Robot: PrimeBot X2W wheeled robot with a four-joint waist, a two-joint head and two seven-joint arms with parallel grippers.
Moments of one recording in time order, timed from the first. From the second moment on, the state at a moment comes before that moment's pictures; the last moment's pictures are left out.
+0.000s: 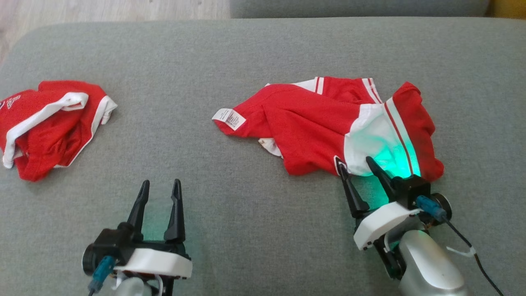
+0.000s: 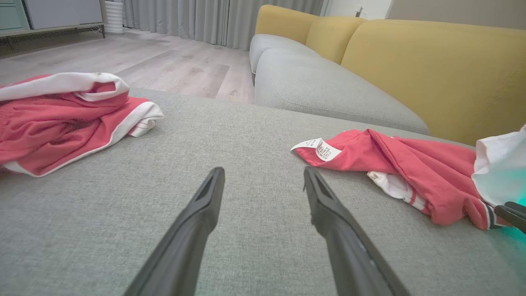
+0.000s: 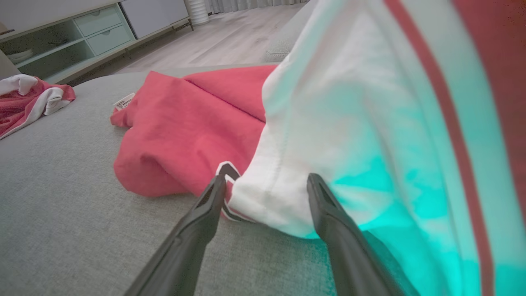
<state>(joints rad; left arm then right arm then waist) -0.08 0.05 -0.16 0.32 -0.27 -0.09 -0.26 -0.31 -0.06 0.29 0.69 0.17 0.13 -0.26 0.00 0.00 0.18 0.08</state>
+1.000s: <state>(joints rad) -0.10 0.05 -0.15 0.32 -0.28 -0.09 -0.26 -0.26 -0.06 0.23 0.51 0.22 0.13 -0.26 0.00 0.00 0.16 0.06</state>
